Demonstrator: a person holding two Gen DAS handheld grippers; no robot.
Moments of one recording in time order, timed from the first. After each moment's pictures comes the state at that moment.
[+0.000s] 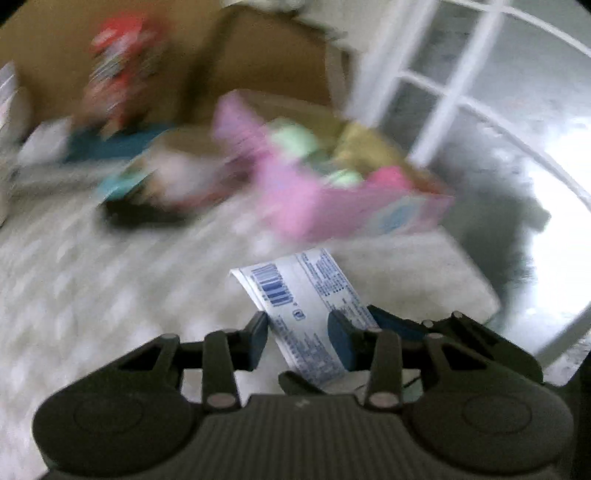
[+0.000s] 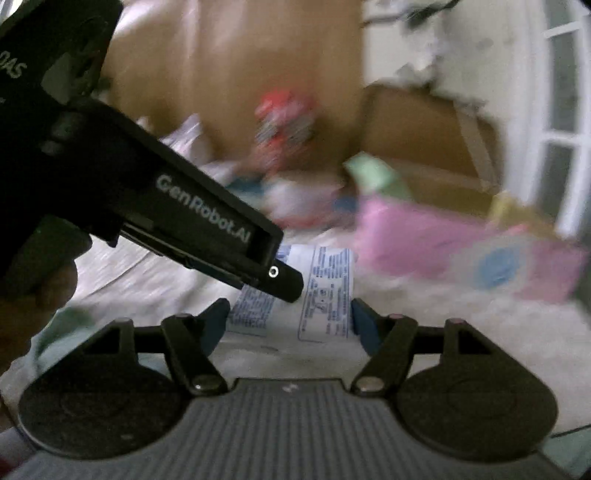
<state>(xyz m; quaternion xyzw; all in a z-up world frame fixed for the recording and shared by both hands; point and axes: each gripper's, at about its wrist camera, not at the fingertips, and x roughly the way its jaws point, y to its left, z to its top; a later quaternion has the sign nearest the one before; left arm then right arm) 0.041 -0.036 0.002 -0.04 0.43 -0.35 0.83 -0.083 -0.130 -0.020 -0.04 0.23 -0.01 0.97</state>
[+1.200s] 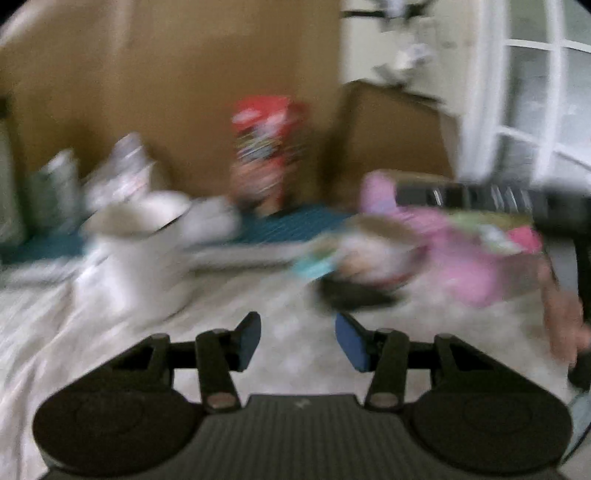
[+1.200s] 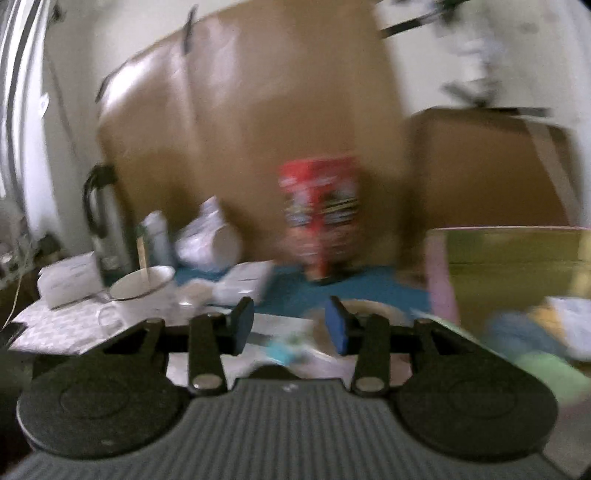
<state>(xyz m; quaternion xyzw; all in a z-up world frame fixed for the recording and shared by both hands) 0.078 0.039 0.019 0.02 0.30 -0.23 0.93 0.092 -0.110 0.029 0.06 0.21 0.11 0.97</state>
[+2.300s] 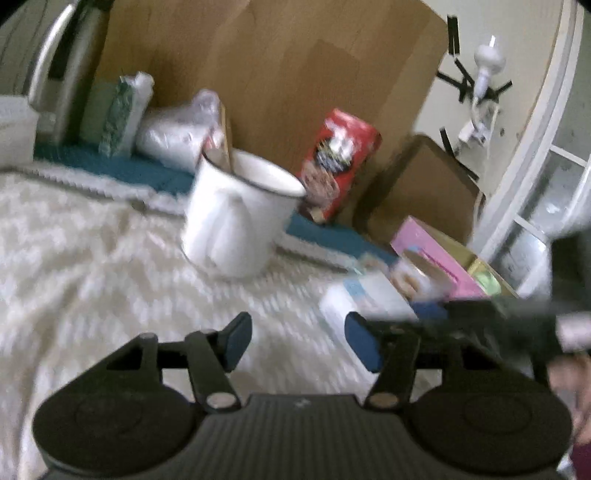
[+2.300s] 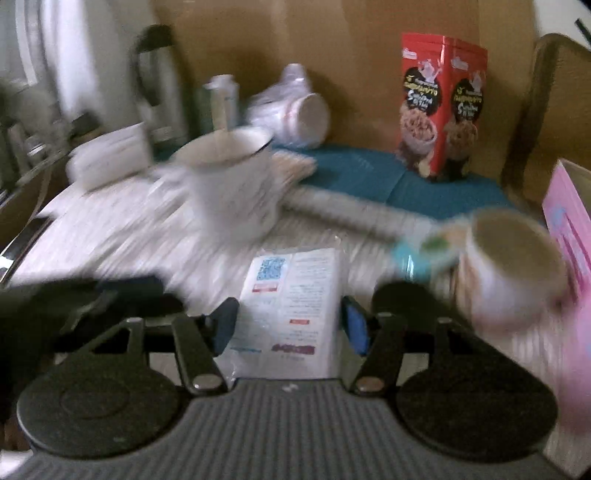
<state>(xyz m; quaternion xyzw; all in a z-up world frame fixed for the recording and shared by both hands) 0.091 0.157 -0.017 -0.17 0.30 -0.21 0.92 0.079 -0.036 -0.005 -0.01 0.37 0.19 0.91</state>
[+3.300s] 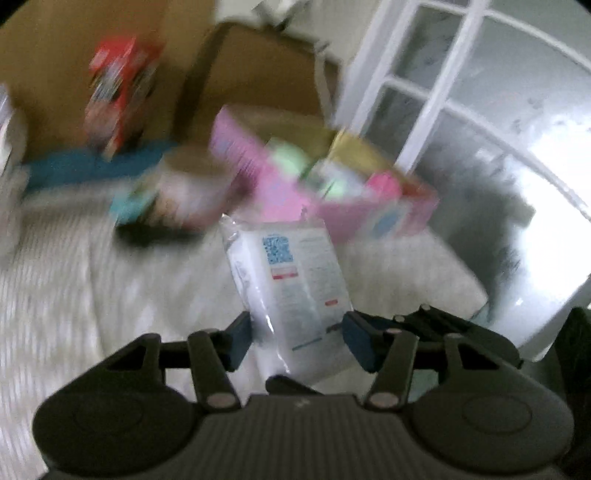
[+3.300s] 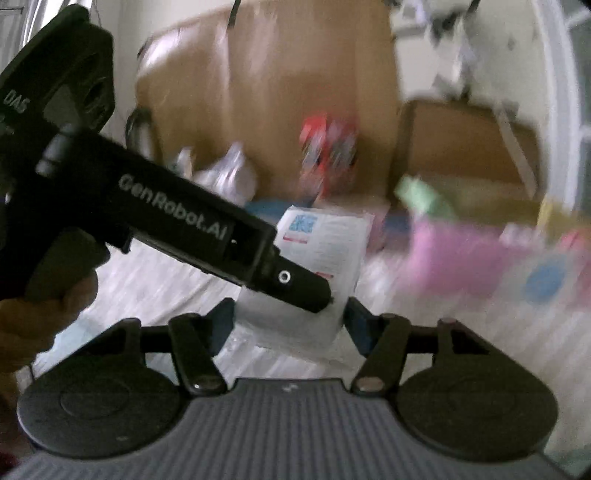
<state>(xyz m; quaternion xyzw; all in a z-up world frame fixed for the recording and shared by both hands) 0.035 -0.018 0.022 -0.03 0.42 -0.37 0.83 -0.066 -0.122 -0.010 0.00 0.19 0.09 0.98</state>
